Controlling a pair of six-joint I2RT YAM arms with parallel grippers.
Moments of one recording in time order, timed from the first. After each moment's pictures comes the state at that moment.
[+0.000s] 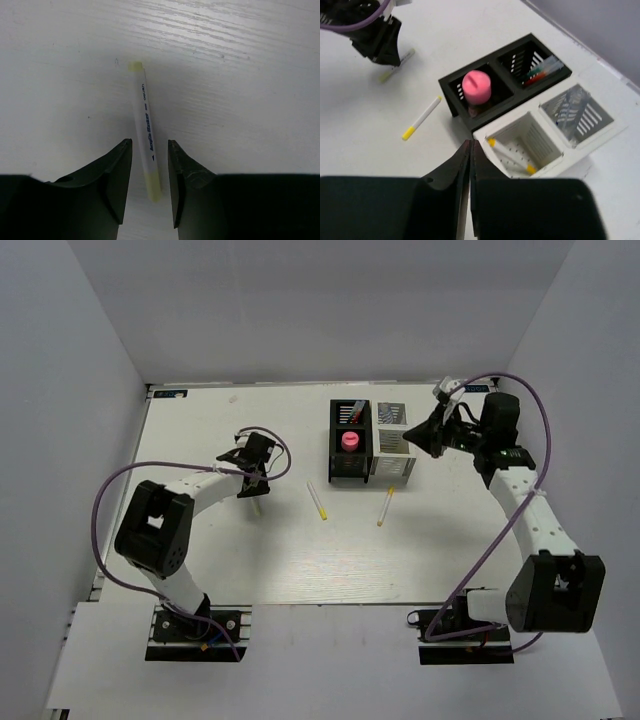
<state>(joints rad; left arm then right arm) -0.44 1.66 1.00 -0.43 -0.38 -0.52 0.04 1.32 1.06 -0.11 -0.97 -0.30</state>
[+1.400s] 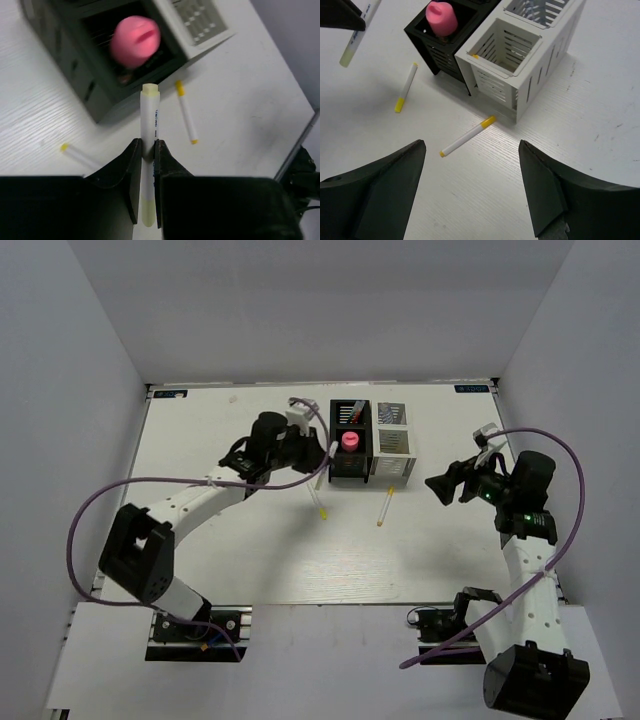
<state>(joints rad) -0.55 1.48 1.04 -0.02 0.30 -0.33 -0.17 0.84 0.72 -0.32 -0.83 -0.18</state>
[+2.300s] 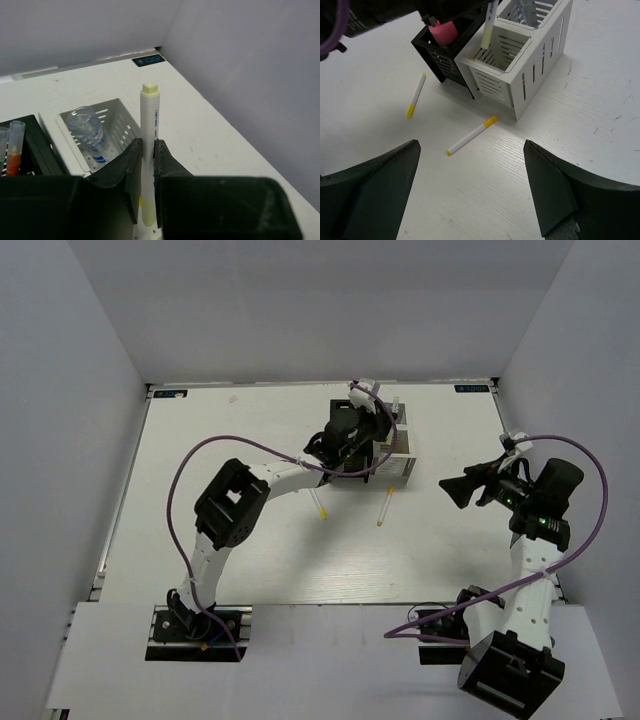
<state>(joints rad) -0.79 2.12 1.54 0.63 -0.04 -0.36 -0.42 0.83 0.72 -0.35 -1.06 -0.17</state>
